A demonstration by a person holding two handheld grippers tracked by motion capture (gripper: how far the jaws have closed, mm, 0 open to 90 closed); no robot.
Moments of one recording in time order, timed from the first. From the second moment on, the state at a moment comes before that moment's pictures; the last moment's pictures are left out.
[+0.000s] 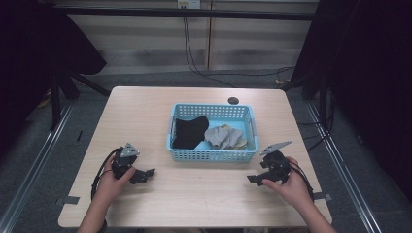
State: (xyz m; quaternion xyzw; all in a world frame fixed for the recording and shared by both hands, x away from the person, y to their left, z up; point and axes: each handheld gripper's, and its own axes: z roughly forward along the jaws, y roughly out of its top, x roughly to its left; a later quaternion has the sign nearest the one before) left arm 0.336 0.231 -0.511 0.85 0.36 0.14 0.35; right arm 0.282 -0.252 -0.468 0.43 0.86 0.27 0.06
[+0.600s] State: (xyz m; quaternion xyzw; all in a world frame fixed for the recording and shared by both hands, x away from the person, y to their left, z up) left arm 0.344 0.226 -0.511 0.85 0.36 0.14 0.35; right arm 0.300 -0.241 -0.407 0.40 0.90 0.19 0.04
